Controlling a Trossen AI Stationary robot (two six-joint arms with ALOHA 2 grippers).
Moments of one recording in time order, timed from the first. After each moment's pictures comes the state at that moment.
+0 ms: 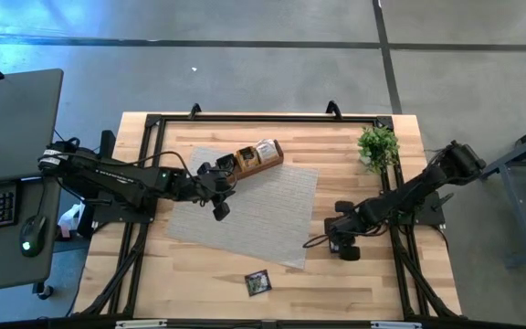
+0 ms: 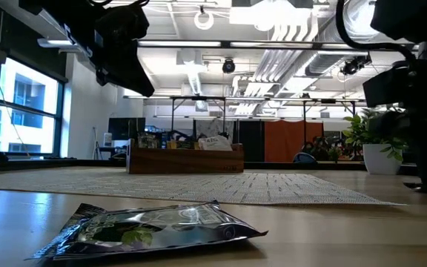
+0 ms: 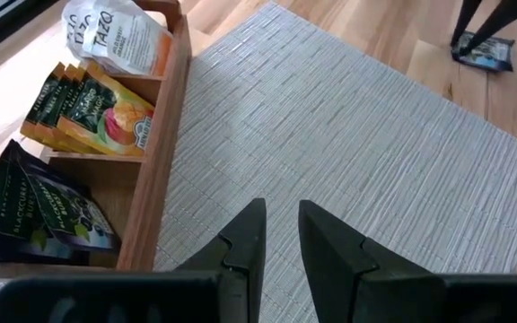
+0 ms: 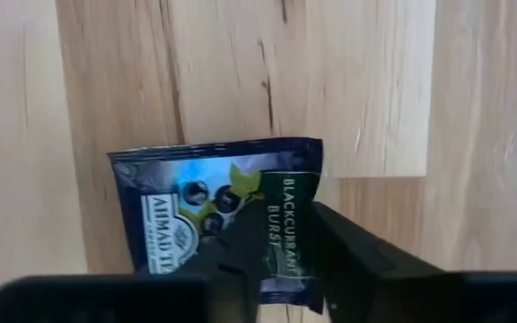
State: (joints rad) left arm -0.14 1.18 0.74 -0.28 -0.38 -0.46; right arm 0.43 1.48 0.60 -0.50 0.05 0.47
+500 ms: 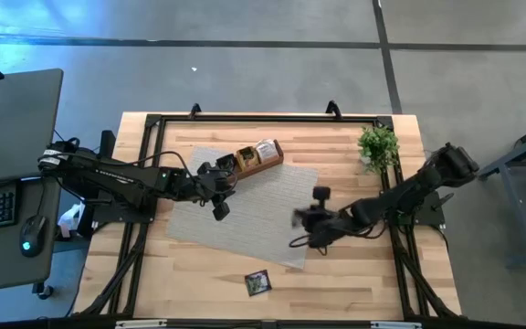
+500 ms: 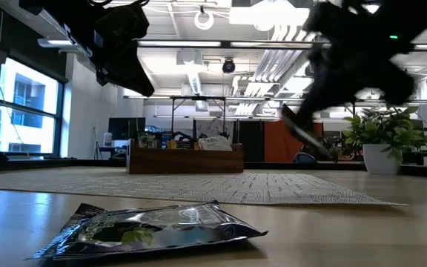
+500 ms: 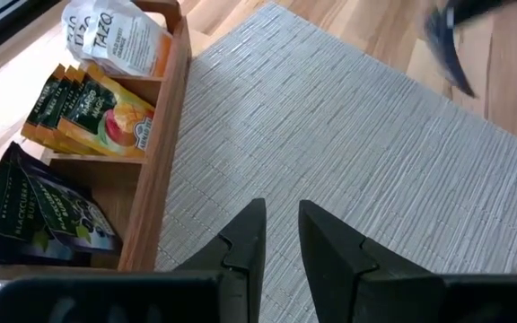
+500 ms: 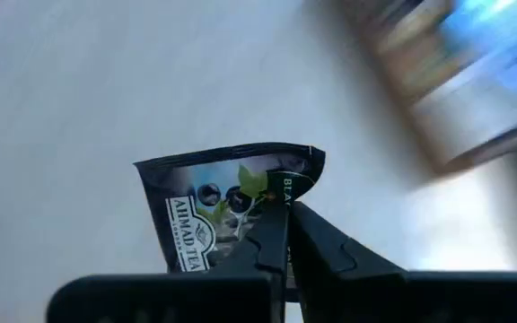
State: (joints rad) left arm -0.14 1.18 0.74 -0.28 -0.38 -0.45; right arm 0.41 1.50 0.77 -0.21 0.67 0.13
